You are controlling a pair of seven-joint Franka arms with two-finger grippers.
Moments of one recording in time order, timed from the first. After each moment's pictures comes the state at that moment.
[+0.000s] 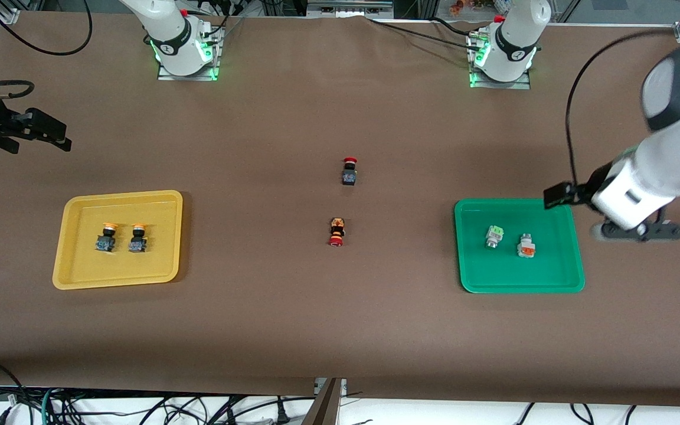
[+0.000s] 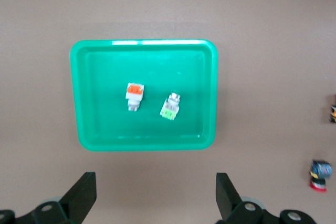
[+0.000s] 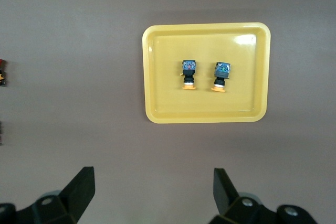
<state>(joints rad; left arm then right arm) 0.02 0.25 -0.15 -1.42 0.00 1.58 -0.13 0.02 0.06 -0.01 -1.52 0.02 1.54 -0.04</state>
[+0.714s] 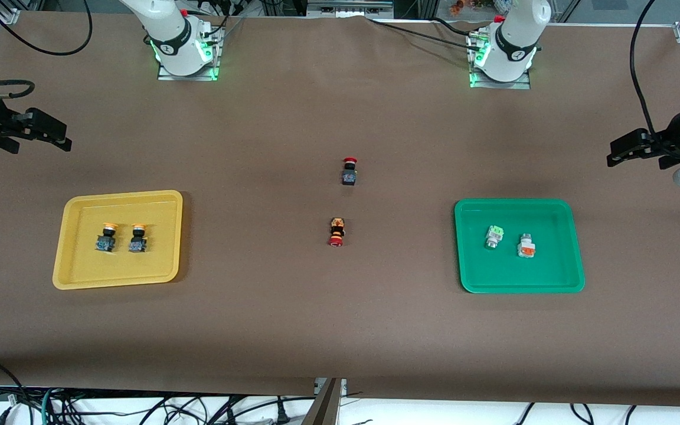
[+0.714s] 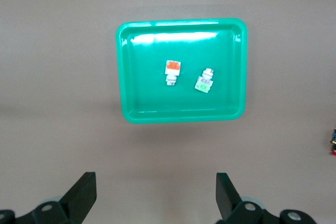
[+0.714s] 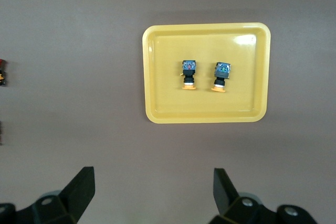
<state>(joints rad) 0.10 0.11 -0.07 -1.50 0.00 1.51 0.04 0.02 0.06 -0.01 -1.52 0.02 1.54 -0.04</state>
